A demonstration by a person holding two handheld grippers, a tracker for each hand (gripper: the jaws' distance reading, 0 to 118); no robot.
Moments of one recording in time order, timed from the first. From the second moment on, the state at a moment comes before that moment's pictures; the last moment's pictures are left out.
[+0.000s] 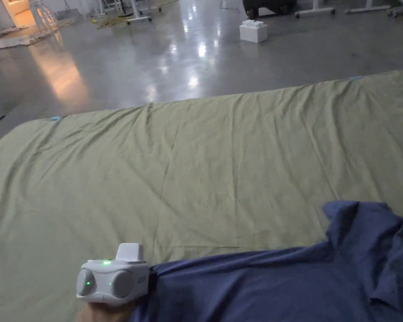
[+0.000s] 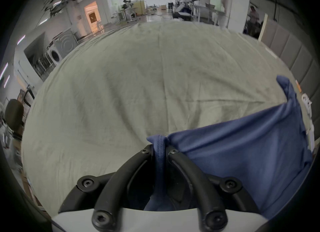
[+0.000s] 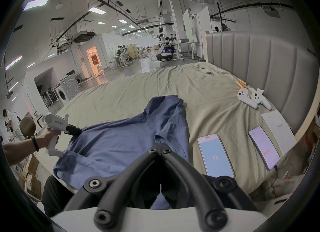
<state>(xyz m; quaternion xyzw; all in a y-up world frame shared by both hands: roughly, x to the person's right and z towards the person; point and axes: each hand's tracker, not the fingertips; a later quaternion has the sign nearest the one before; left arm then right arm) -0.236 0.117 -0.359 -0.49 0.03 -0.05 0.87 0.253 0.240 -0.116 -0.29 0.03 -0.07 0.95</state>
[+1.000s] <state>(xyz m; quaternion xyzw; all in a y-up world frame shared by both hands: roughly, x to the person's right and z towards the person) -0.289 0.201 -0.278 -0.40 -0.01 0.09 0.91 0.298 0.204 -0.303 -0.37 0.02 -0.07 0.93</state>
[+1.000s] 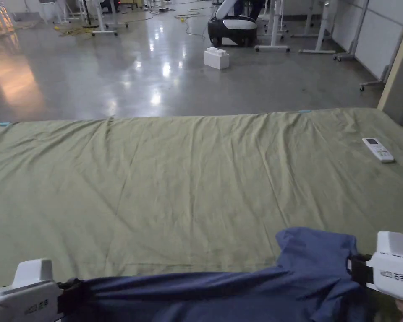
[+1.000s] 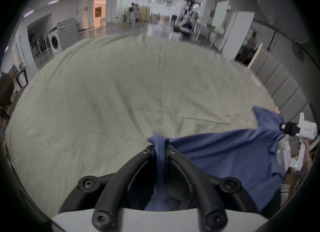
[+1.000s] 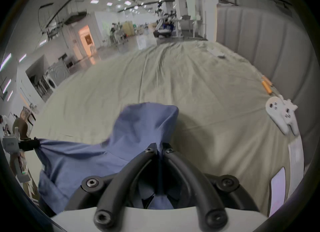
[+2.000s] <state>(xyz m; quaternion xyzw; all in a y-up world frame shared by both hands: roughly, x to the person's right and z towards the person) -0.269 0.259 -0.051 -0.19 -0.03 0.02 0.98 0.298 0.215 -0.068 -0.33 -0.02 -0.07 0.94</state>
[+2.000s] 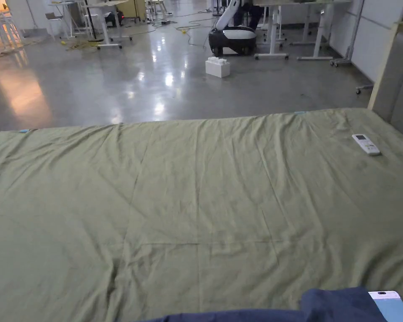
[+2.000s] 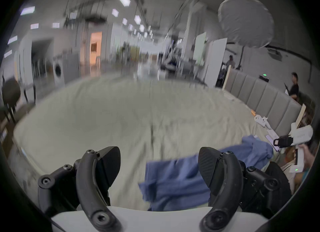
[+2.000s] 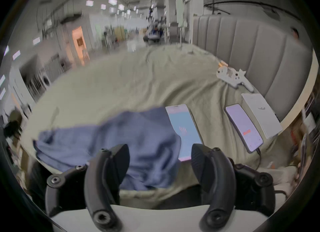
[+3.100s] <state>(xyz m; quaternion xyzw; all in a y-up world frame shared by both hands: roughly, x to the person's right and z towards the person) -0.158 0.370 -0.004 -0.07 -0.06 -0.06 0.99 0.194 0.342 -0.019 -0.06 0.10 0.02 0.99</state>
